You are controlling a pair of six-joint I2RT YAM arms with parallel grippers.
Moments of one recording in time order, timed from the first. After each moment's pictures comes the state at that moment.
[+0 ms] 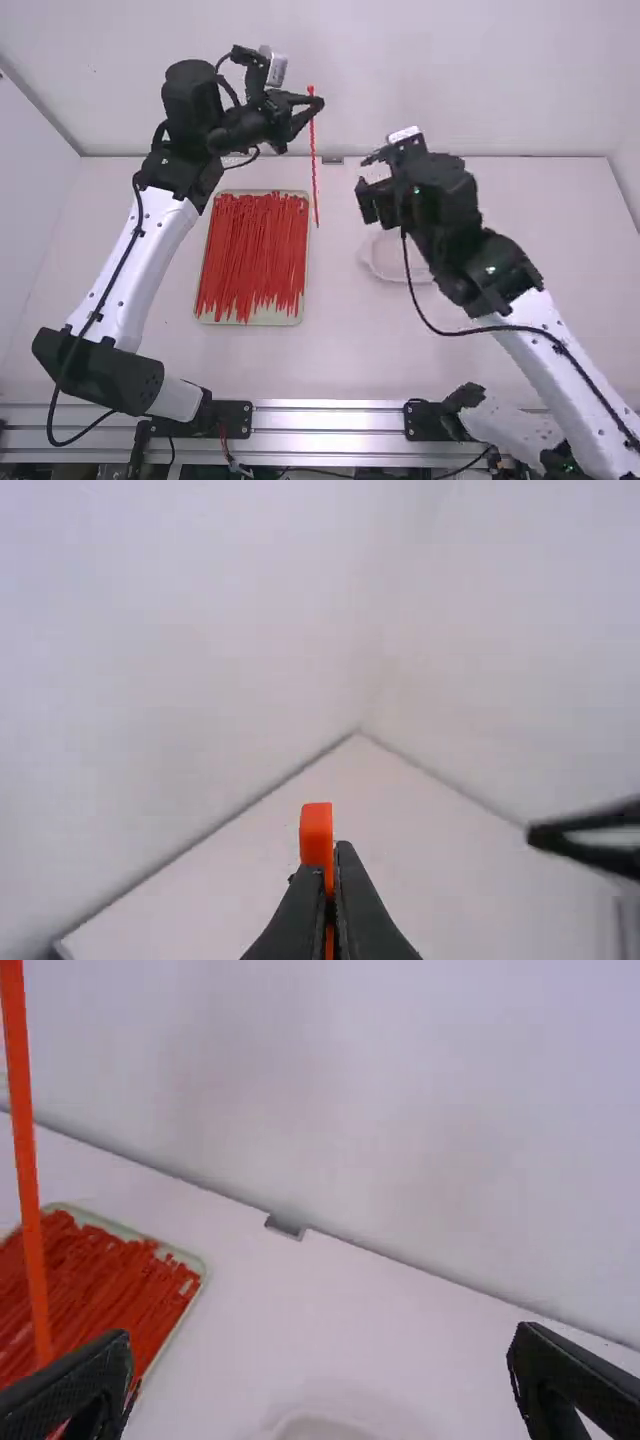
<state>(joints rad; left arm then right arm) -0.21 1.55 1.67 -0.25 0.80 -0.14 0.54 1.17 1.36 -0.59 0.19 -0.12</state>
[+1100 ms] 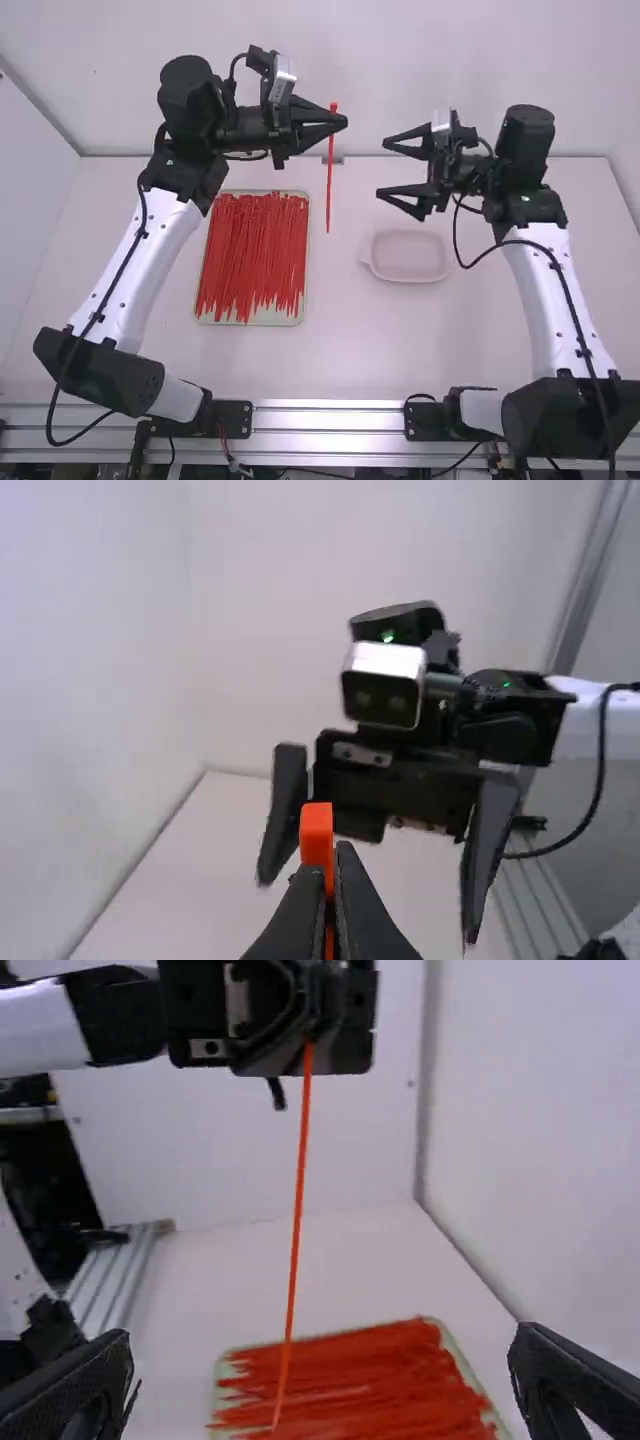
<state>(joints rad) -0.26 1.55 1.67 -0.02 1.19 -0.15 0.05 1.43 1.36 -0.26 -1.44 -0.29</state>
